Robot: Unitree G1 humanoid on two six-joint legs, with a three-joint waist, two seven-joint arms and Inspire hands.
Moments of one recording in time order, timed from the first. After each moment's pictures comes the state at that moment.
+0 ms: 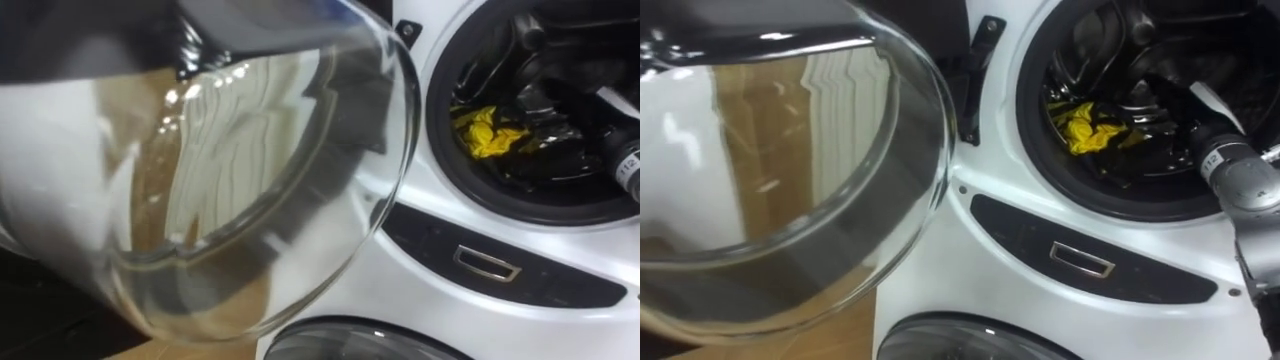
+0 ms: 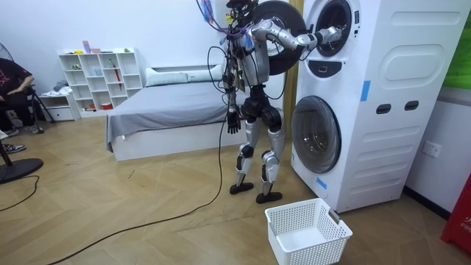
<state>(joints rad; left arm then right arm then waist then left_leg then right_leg) 0.29 0.32 0.18 0.97 0.32 0.26 -0.13 -0.63 -0.70 0.02 0.62 -0.16 0.16 0.26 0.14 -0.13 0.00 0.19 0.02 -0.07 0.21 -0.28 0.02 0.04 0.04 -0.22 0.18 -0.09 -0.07</state>
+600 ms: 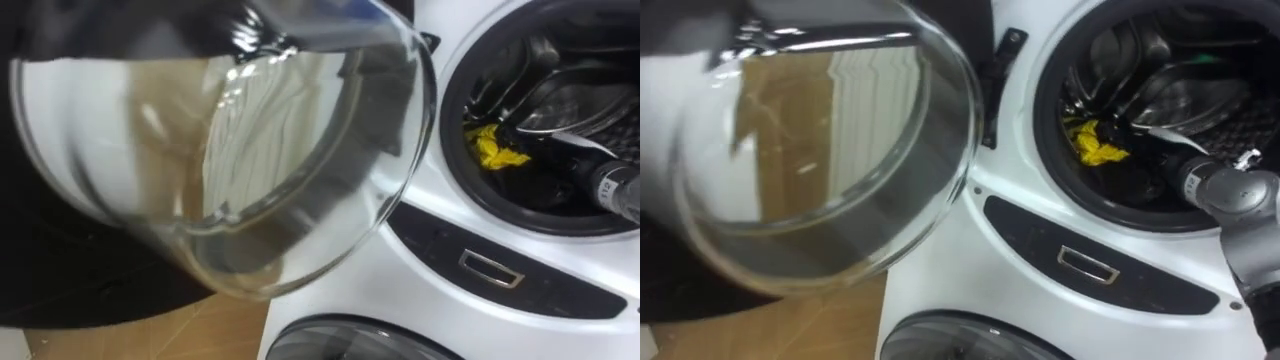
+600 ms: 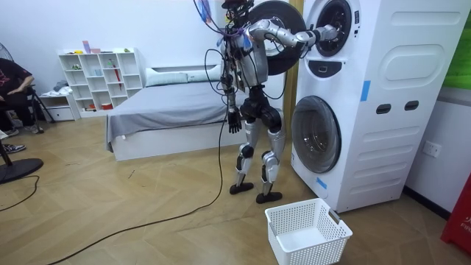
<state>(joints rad) 0.21 0.40 0.13 0.98 0.32 0.27 -0.16 -0.60 -0.71 0.11 0.58 -0.39 0.23 0.50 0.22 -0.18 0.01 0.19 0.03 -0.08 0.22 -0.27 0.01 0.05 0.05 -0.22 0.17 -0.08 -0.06</state>
